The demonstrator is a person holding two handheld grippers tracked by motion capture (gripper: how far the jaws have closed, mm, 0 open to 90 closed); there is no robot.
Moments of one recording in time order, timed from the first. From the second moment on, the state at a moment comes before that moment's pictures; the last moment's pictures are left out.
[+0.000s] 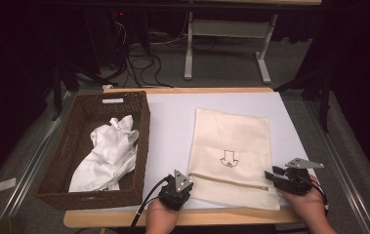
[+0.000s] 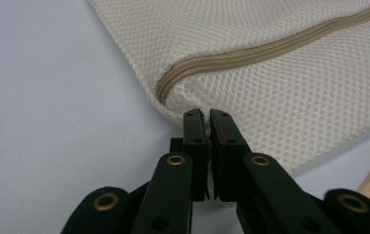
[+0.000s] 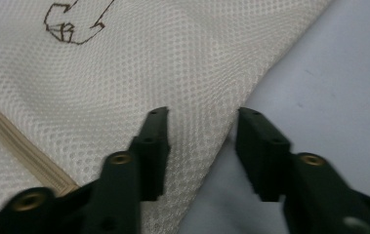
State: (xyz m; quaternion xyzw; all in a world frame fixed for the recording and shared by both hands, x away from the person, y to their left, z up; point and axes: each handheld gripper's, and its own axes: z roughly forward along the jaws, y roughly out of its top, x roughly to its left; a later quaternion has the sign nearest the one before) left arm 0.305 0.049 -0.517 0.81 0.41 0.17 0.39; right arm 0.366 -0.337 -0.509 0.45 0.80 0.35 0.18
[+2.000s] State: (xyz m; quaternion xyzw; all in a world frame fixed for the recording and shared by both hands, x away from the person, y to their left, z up) left arm 0.327 0.061 -0.521 0.79 0.45 0.21 0.36; right arm 0.382 -0.319 -0.505 0.43 0.81 0.34 0.18
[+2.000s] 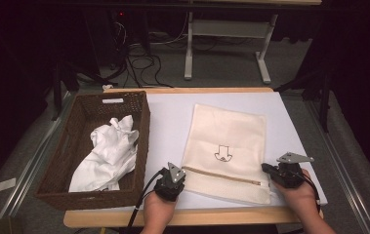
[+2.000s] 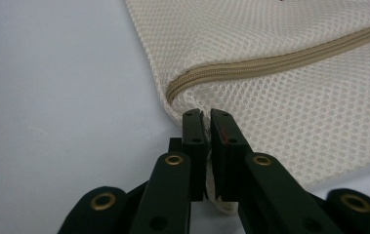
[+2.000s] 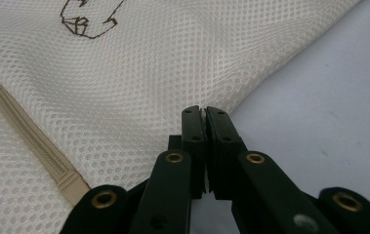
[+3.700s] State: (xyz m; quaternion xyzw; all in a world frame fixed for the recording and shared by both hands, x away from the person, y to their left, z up) left arm 0.324 0.039 -0.505 0.78 0.40 0.20 0.43; right arm 0.327 -0.332 -0.504 0.47 0.78 0.38 0.15
